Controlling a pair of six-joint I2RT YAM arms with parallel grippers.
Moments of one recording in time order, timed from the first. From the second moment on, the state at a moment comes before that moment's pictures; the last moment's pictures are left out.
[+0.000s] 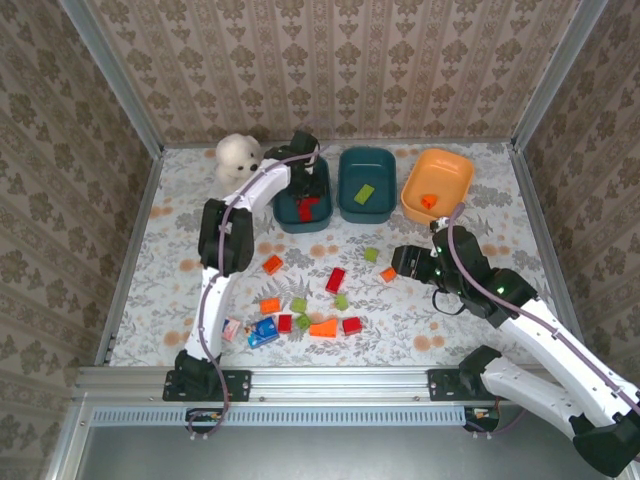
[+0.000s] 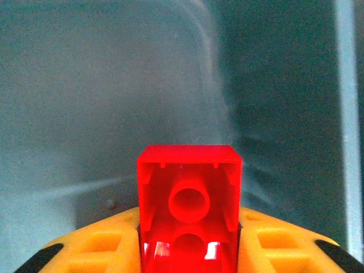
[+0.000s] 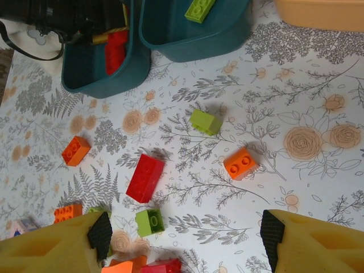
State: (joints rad) left arm -0.48 2.43 2.17 -0.87 0.11 -0.43; right arm 0.55 0.82 0.82 -0.71 0.07 0.70
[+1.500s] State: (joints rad) left arm -0.39 0.45 0.77 -1.07 -0.11 -0.80; right arm 1.01 2.30 2.07 -0.92 0.03 0.94
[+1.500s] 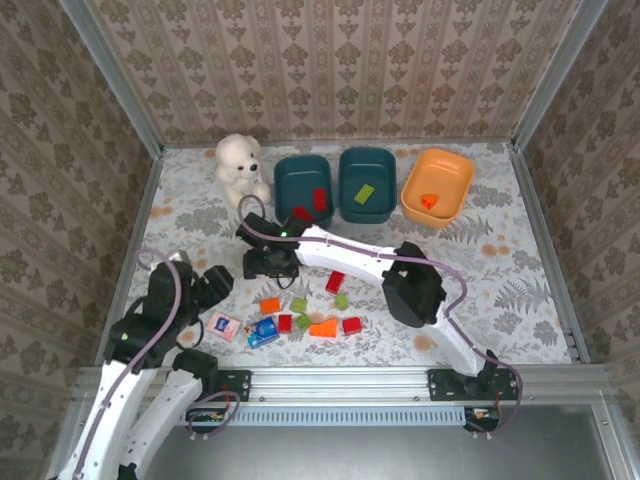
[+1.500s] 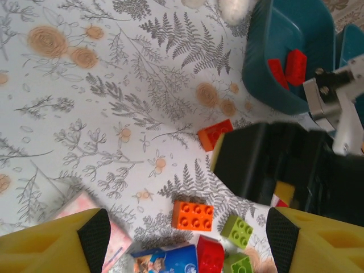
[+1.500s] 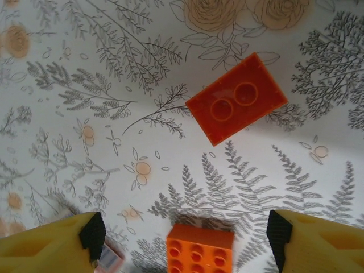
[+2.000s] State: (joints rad) left arm -0.39 0.36 0.79 -1.22 -0.08 -0.80; right arm 0.97 2.49 2.26 -0.99 0.16 1.26
